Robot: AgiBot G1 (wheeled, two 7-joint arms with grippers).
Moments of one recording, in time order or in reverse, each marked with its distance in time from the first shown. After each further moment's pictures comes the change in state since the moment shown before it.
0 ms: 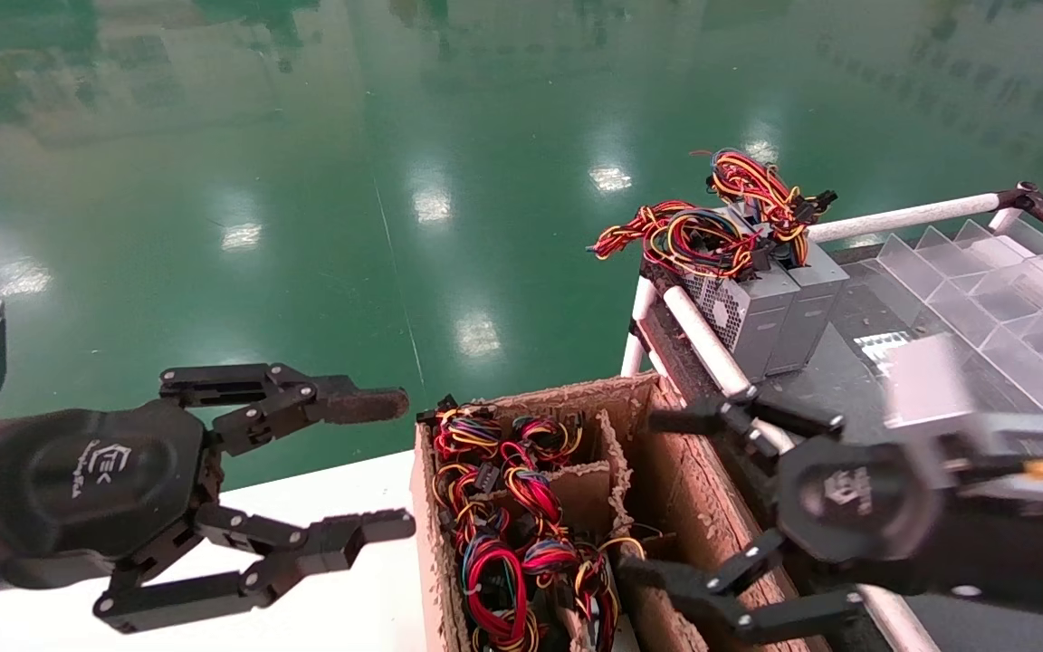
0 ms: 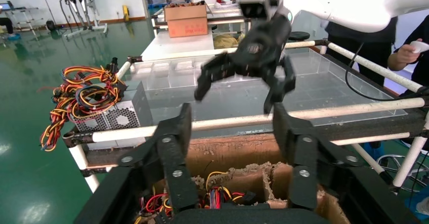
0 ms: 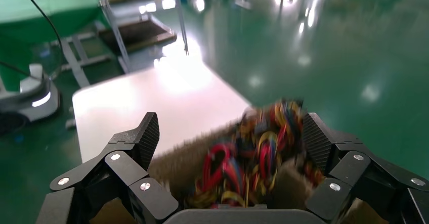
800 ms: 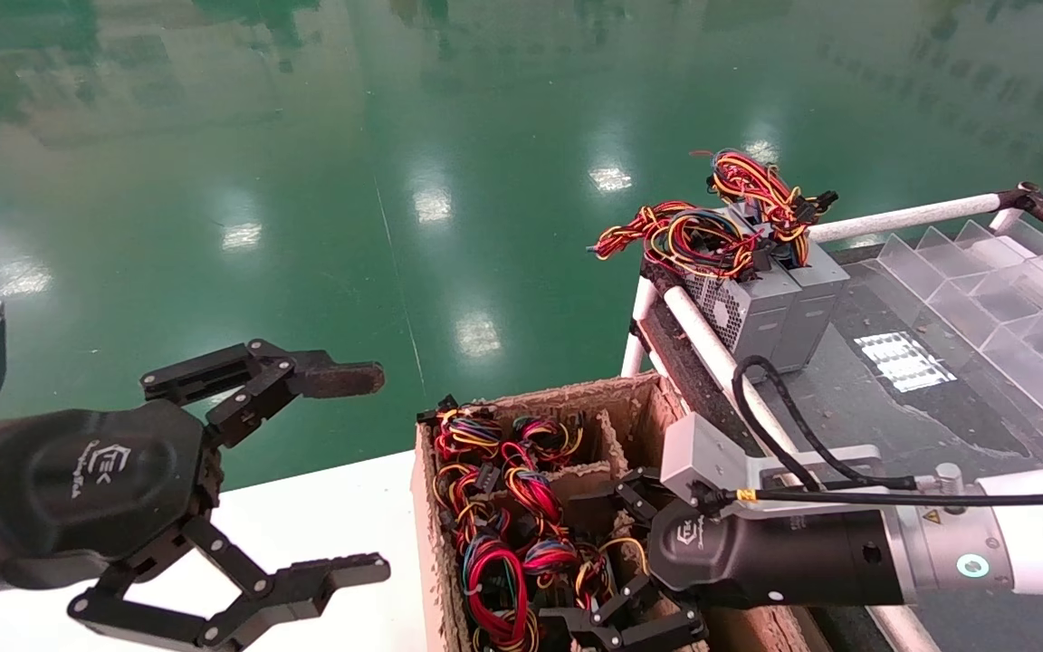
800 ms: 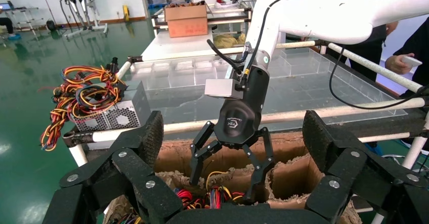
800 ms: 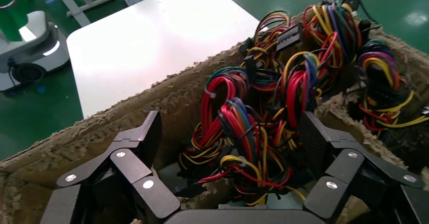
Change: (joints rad) left arm 0.000 0.000 0.000 0.000 0.000 0.000 0.000; right arm 0.113 -0.182 -0.179 -0.114 -0.277 0.024 0.080
